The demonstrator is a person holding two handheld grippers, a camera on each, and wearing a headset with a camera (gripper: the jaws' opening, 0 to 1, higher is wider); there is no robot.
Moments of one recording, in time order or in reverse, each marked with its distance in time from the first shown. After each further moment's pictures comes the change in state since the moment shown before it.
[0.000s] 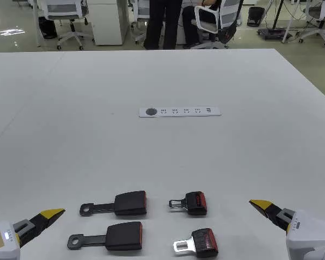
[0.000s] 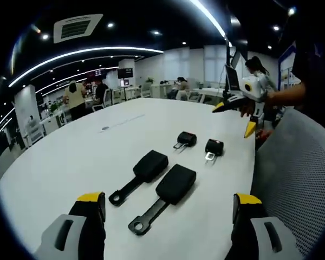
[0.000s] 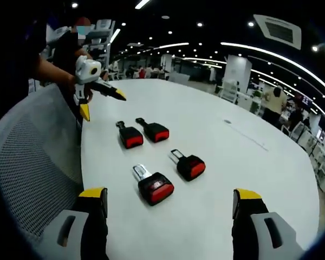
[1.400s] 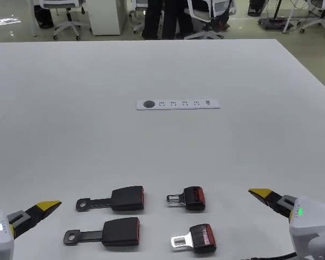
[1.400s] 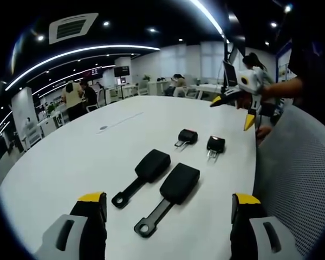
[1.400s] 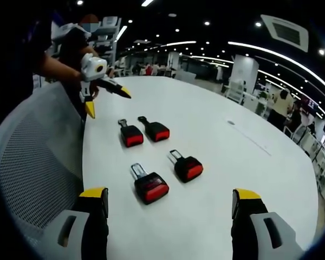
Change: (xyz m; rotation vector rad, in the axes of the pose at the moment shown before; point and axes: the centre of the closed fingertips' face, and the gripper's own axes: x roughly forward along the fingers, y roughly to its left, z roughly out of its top) left arm 0.003 0.002 -0.001 0.016 0.014 -0.011; right arm -0.002 -0.004 0.004 -0.025 0.018 0.044
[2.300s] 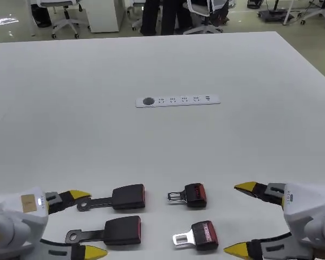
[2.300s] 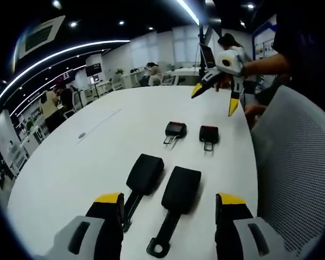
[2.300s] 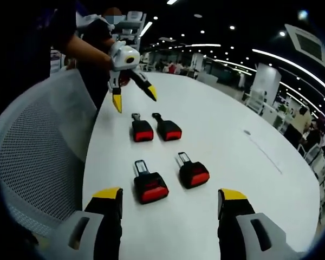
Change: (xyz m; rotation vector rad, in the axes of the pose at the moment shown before) left arm 0.039 0.006 0.009 0.186 0.125 -0.159; right arm 0.016 0.001 0.001 -0.160 0.004 0.152
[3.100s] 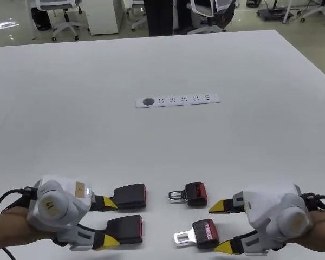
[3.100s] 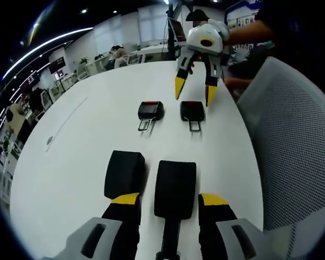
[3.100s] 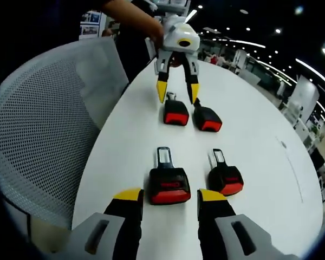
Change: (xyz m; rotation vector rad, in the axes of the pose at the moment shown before) left arm 0.041 -0.014 -0.015 0.146 0.188 -0.209; right arm 0.047 0.028 -0.024 -0.225 0.141 0.234
